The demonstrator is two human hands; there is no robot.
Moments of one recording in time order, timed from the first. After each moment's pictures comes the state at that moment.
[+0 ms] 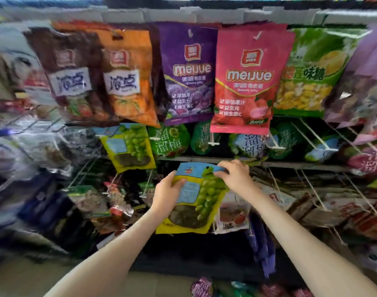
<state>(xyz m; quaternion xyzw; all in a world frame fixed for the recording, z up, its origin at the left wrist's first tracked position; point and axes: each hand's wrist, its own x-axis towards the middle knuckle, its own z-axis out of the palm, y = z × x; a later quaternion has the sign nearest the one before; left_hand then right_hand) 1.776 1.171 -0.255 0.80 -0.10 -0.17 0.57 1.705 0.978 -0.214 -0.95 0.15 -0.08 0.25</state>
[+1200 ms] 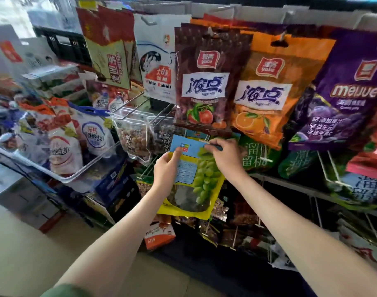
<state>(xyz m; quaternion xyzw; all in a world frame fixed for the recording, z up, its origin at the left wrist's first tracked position) 1.917 1.359 -0.219 0.71 0.06 -0.02 0.70 1.902 1.202 -0.172 -0.89 0.11 -0.15 0.41</state>
